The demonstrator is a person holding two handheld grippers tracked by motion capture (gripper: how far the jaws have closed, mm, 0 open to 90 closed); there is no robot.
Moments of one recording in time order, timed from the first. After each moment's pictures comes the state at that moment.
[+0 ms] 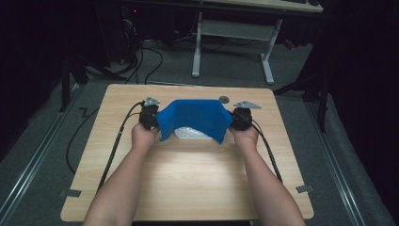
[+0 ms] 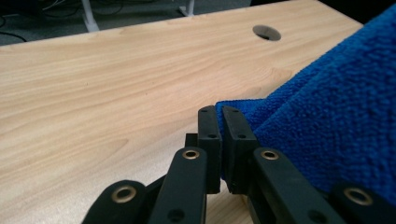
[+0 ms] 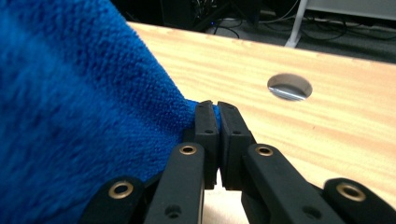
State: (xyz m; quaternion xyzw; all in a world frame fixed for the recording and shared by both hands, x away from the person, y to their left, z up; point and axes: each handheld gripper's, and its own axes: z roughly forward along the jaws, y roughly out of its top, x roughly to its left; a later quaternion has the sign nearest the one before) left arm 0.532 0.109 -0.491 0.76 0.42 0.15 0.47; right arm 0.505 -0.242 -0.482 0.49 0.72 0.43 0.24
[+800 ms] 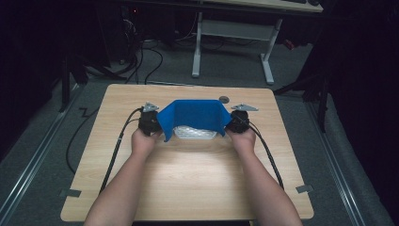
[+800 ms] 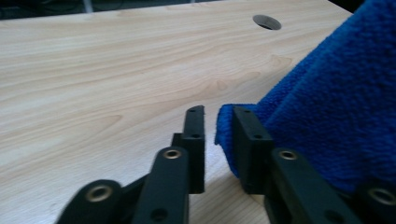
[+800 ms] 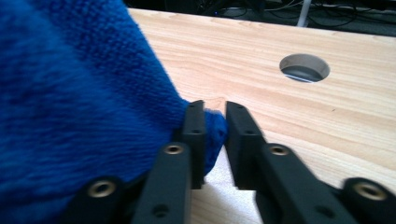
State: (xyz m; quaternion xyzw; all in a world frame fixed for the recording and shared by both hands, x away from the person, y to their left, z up) left arm 0.520 0.113 -0.499 0.76 0.43 0.15 0.46; right arm 0.507 -0.237 -0.495 0.50 0.72 0.43 0.22
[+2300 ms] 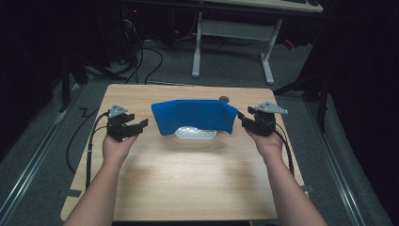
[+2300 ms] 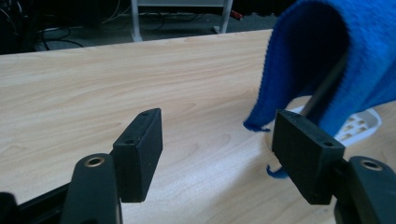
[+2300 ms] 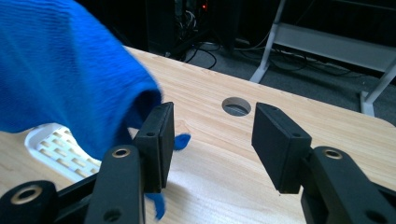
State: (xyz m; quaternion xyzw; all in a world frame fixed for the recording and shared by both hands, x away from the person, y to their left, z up) left arm 0.460 0.189 -0.455 0.73 0.46 0.20 0.47; right arm 0.441 -0.282 -0.420 0.46 0.71 0.43 0.31
